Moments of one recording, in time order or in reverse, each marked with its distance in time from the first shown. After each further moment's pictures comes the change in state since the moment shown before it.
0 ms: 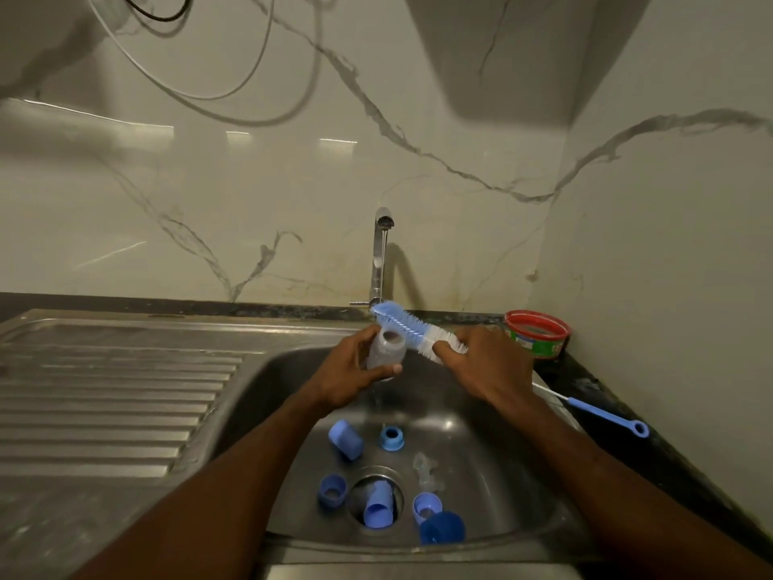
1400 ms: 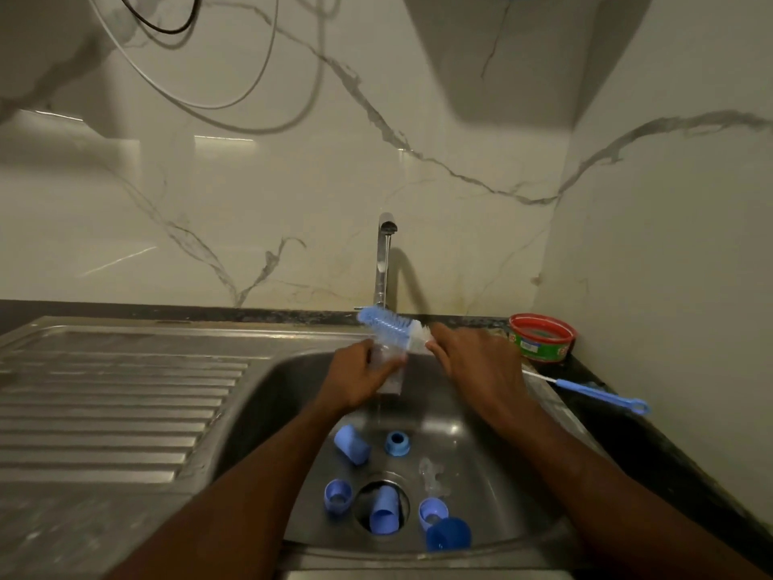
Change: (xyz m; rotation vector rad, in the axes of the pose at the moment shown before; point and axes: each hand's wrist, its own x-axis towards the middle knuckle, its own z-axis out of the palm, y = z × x) left_hand 0.004 -0.013 0.009 0.162 0.155 -0.102; right_hand 0.000 -0.012 0.010 -0.190 0.119 -0.318
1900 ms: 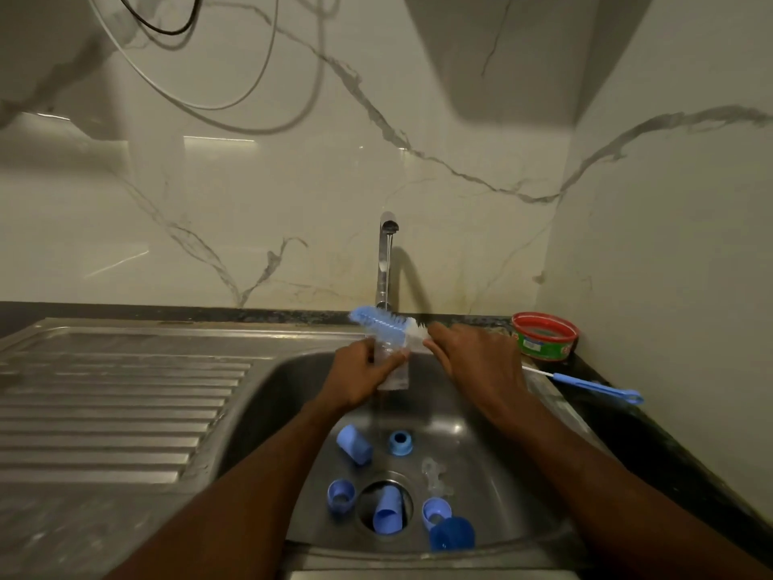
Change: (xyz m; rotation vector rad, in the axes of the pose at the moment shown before) left_hand -0.002 0.007 -0.003 -0.027 -0.020 0.021; right_hand 0.002 0.002 0.006 -0.006 0.046 -0.077
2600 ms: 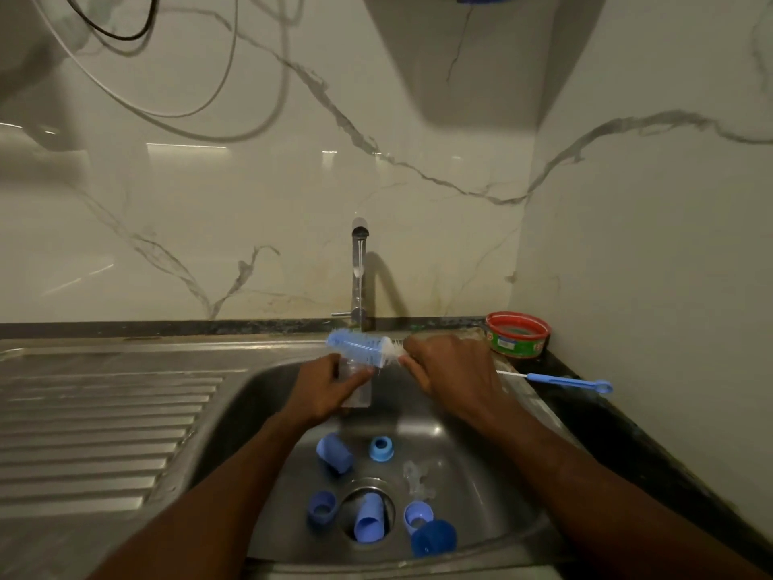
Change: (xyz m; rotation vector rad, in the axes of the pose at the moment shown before) left_hand -0.004 -0.018 -0.008 -0.012 -0.045 -0.099; right_hand -0.005 0.003 -0.005 0.077 -0.070 -0.009
